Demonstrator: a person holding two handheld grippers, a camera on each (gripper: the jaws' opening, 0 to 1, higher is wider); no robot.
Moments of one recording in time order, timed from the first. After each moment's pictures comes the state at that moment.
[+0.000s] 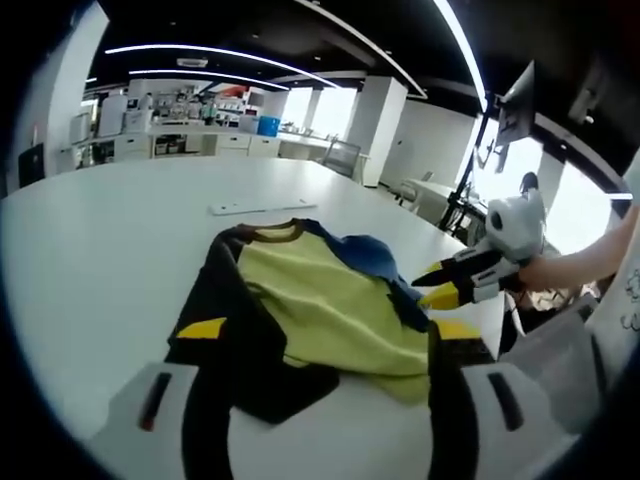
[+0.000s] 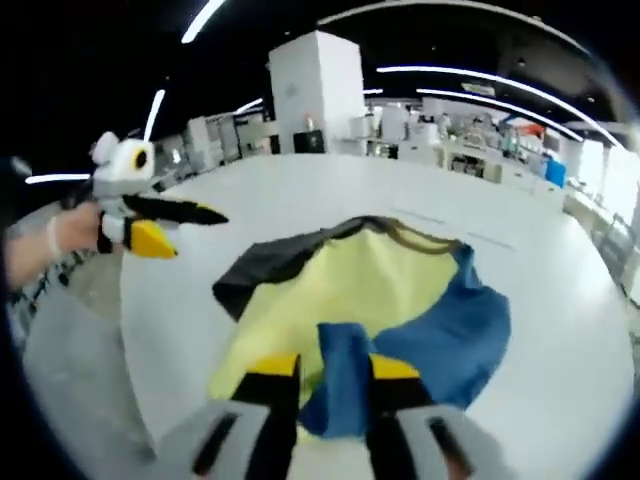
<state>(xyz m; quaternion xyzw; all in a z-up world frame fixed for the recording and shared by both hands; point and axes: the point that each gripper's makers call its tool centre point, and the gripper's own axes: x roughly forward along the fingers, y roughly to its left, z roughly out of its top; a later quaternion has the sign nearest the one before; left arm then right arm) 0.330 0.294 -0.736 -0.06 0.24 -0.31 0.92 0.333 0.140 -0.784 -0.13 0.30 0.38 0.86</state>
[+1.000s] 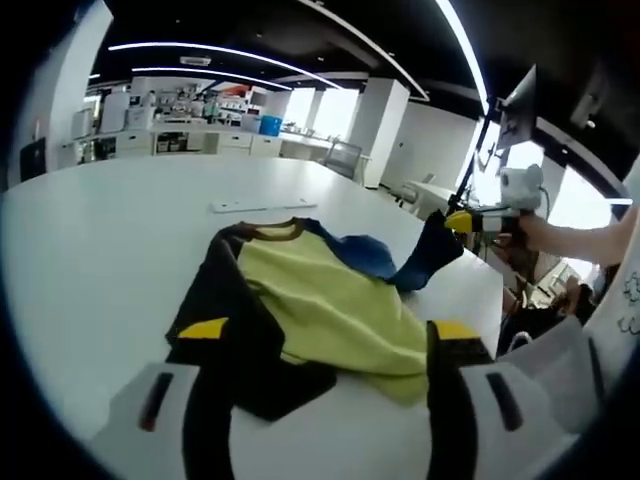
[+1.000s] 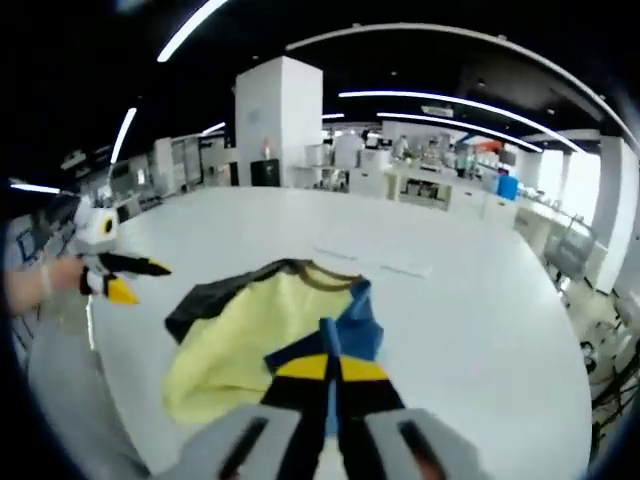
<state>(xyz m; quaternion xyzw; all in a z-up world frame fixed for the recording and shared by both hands) 0.327 0.289 -0.737 -0.07 0.25 -0.31 0.92 0.389 0.003 -0.698 -0.07 0.25 0.27 0.93</state>
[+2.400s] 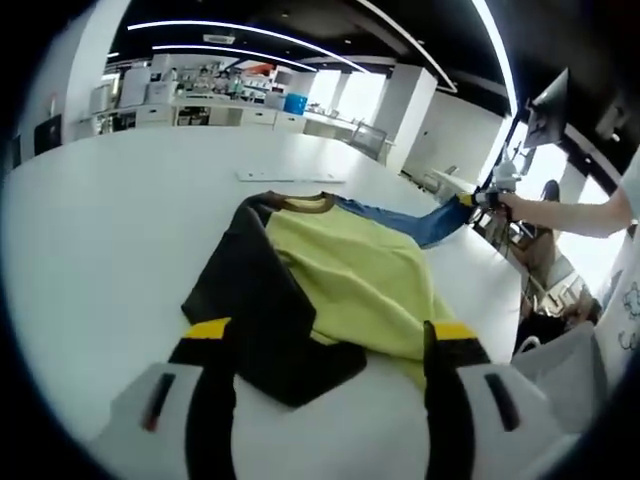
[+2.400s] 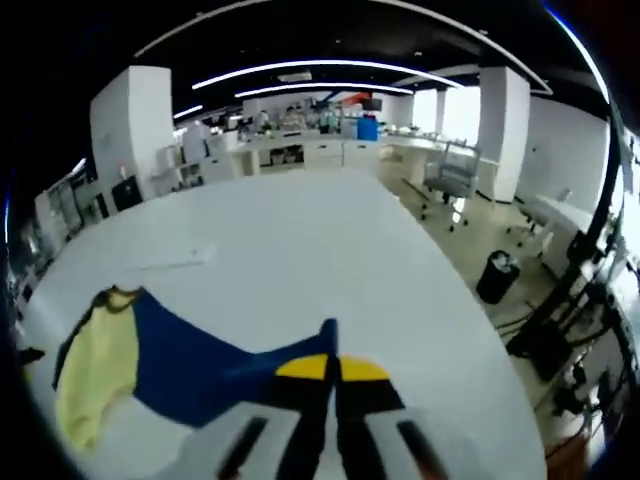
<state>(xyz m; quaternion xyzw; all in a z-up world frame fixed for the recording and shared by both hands) 0.339 0.314 -0.777 -0.08 0.30 -0.26 0.91 0.515 -0.249 -0.770 0.02 0.34 0.00 0.94</state>
